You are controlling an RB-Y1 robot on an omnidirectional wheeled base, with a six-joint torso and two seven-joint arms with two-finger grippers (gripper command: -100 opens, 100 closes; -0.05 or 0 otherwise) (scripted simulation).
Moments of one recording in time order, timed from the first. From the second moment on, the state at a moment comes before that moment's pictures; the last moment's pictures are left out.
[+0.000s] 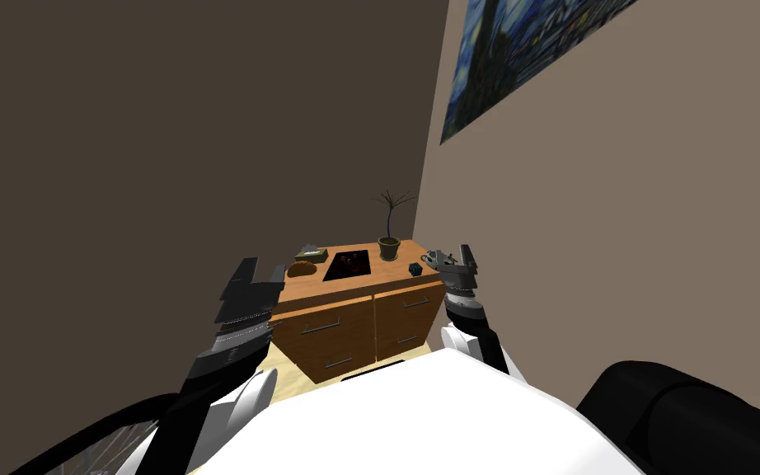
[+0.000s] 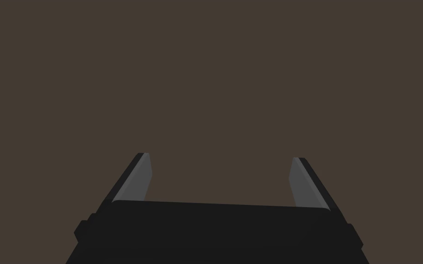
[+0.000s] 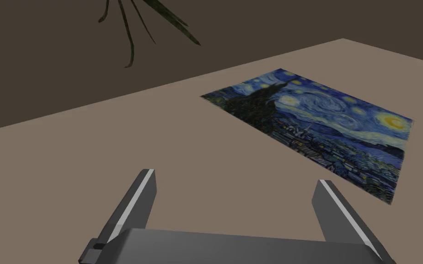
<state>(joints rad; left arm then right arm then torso) 0.50 0.05 0.07 -2.38 -0.03 -0.41 0.07 0.54 -0.01 -0.05 -2.34 -0.05 -0.63 -0.09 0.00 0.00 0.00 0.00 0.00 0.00</state>
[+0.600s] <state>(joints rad) 0.50 0.05 0.07 -2.38 -0.03 -0.41 0.07 0.53 -0.11 -0.08 -2.29 0.00 -0.62 0.01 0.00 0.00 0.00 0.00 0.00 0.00</state>
